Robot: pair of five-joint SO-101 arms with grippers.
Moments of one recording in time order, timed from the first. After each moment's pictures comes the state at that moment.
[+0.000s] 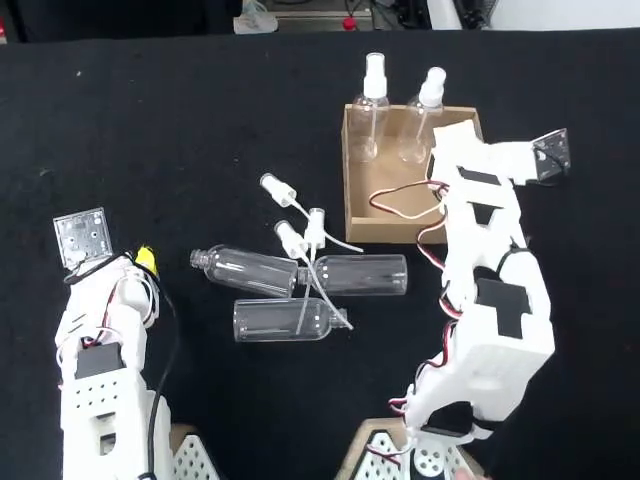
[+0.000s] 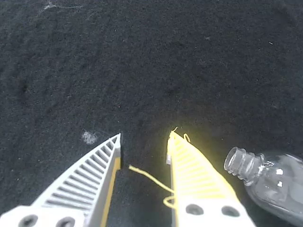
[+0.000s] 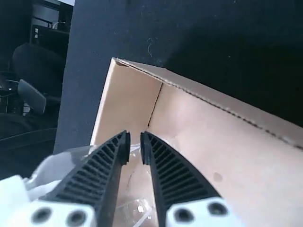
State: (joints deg) left arm -20.1 -70.2 89.8 23.3 -2.0; right arm 11.1 18.2 19.0 13.8 -66.0
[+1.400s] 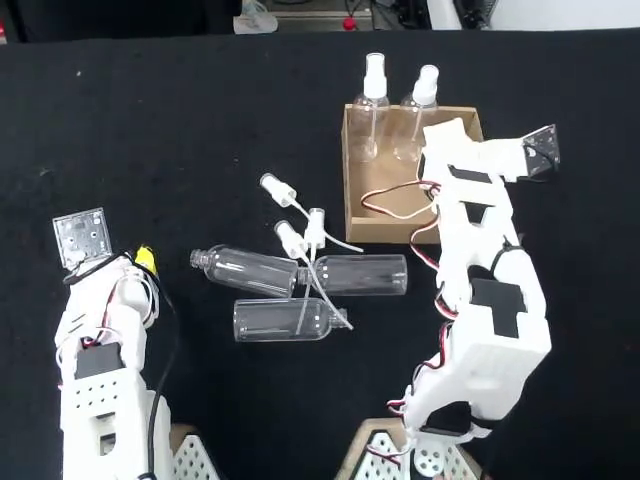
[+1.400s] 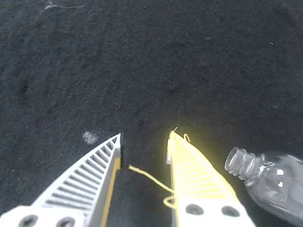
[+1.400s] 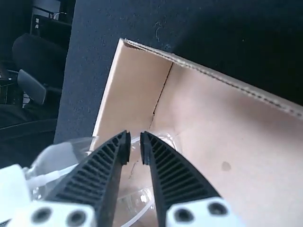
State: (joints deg) left arm -20.2 -70.2 89.8 23.3 -2.0; right arm 9.1 18.2 19.0 13.8 -66.0
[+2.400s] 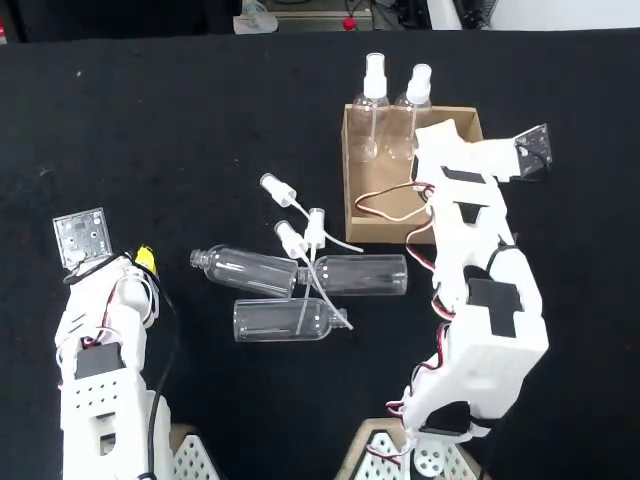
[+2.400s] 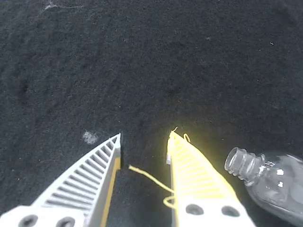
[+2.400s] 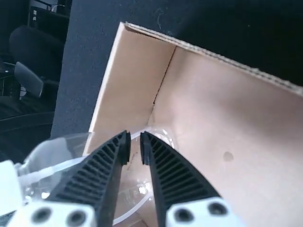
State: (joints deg) left arm -20.2 -70.2 89.8 23.3 -2.0; right arm 7.7 18.2 19.6 13.8 -66.0
